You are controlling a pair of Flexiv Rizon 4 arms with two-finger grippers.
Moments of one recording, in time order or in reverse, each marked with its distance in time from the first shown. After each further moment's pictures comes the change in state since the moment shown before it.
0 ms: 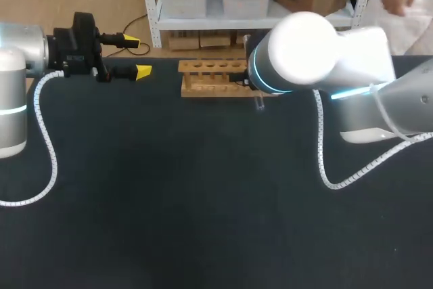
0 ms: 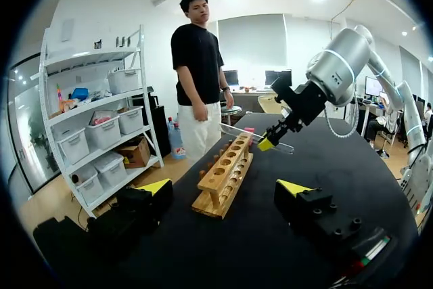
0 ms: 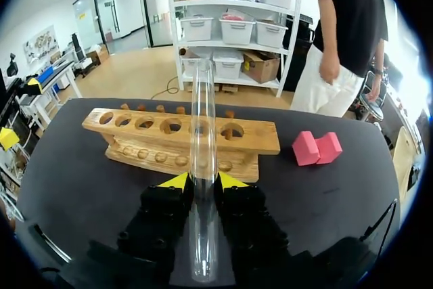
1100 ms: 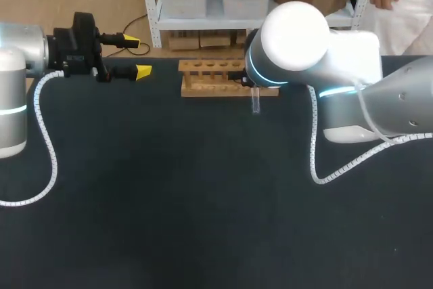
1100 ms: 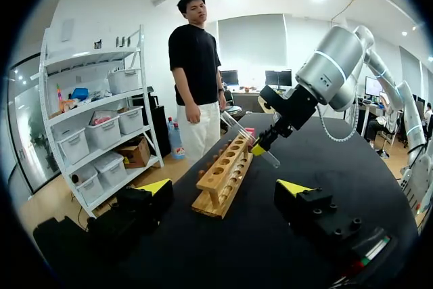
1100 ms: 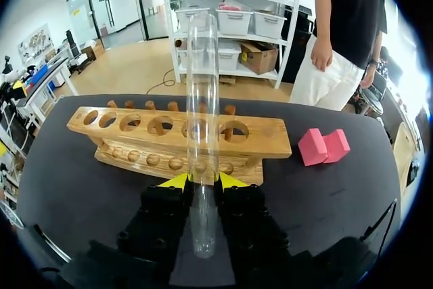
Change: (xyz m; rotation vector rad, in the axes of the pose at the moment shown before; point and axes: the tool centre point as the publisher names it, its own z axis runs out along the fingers) left arm 0.000 0.000 0.000 0.000 0.000 0.000; right arm -0.001 -0.002 0.019 0.013 0.054 0.019
